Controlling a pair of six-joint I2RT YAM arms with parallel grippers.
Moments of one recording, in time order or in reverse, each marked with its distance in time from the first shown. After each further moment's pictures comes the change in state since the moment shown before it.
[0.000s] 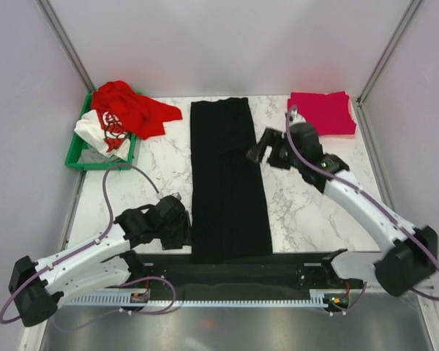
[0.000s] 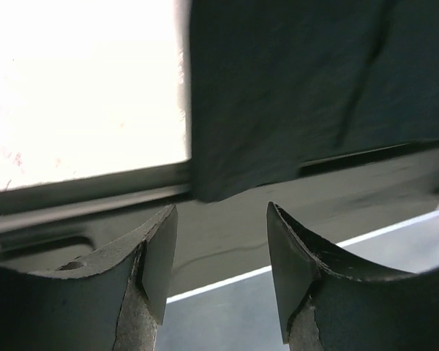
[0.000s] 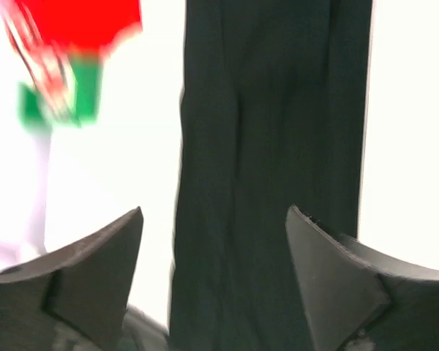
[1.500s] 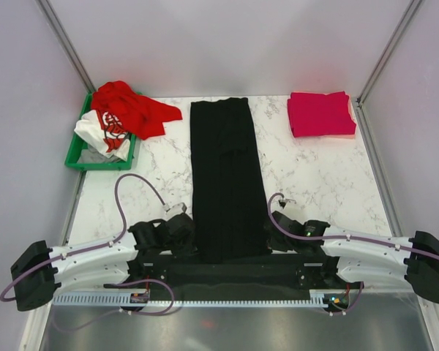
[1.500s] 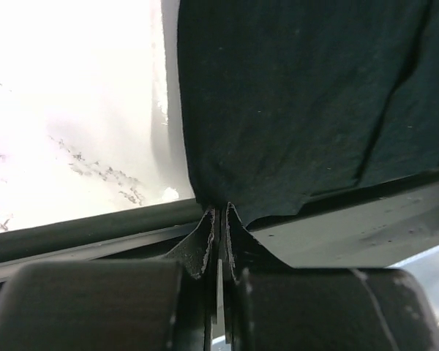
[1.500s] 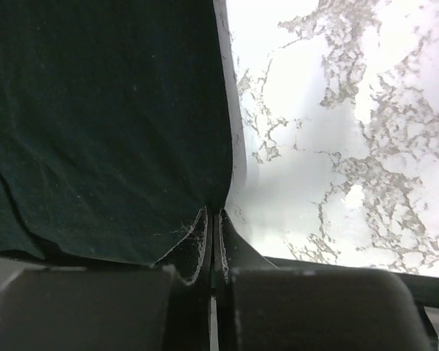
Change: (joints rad) left arm -0.215 0.036 -0.232 0.293 -0.134 -0.244; right arm 0.669 -0.377 -0.796 -0.158 0.391 0.514
